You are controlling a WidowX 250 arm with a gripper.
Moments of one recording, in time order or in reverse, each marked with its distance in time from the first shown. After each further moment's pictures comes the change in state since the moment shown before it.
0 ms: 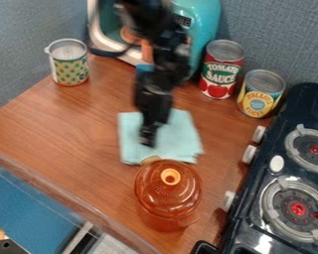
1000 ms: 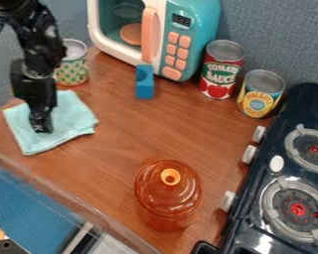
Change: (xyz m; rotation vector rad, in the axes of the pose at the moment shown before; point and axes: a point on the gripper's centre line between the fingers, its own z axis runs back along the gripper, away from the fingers) arm 0.158 0.049 -0.015 0.054 -0.132 0.422
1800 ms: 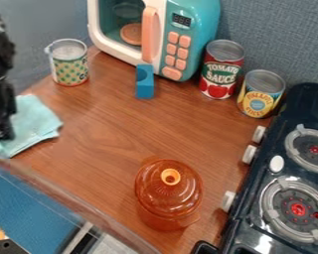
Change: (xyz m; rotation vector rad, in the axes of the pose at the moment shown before) arm 0.042 0.022 0.000 0.094 0.055 0.108
